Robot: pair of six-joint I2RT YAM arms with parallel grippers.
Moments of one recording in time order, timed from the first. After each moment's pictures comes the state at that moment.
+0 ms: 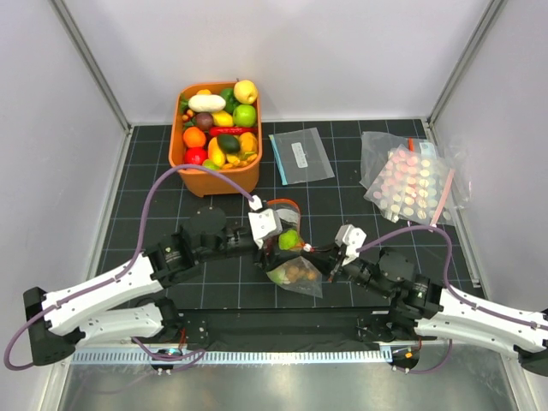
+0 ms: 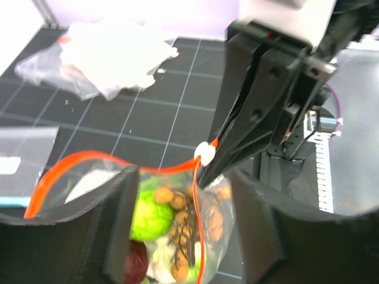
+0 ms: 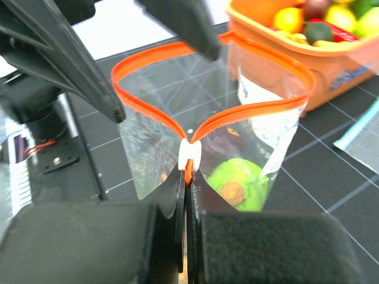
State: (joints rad) left arm -1.07 0.96 0.90 -0.10 0.24 0.11; right arm 1.17 0.49 0.38 0.14 0.14 0.02
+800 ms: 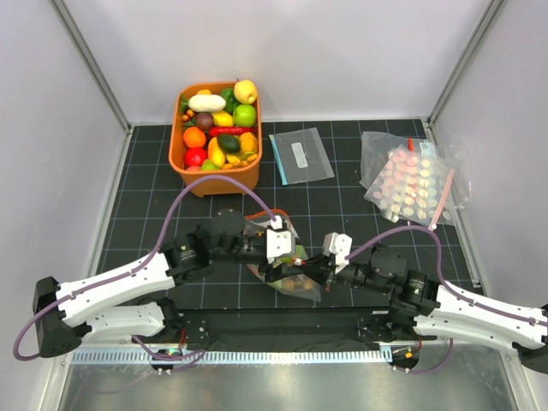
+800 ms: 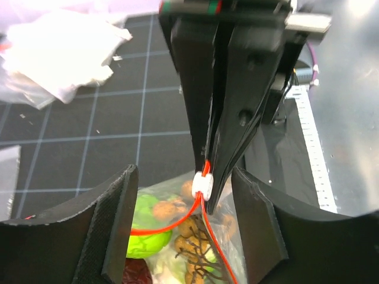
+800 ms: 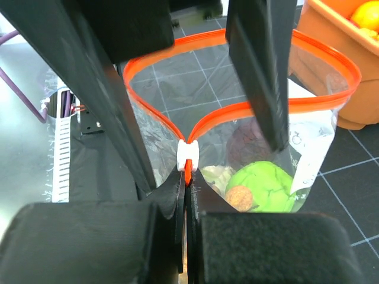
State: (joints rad) left arm -1.10 1.02 0.88 -0.12 0.41 0.27; right arm 1.17 0.57 0.44 0.08 -0.10 -0.03
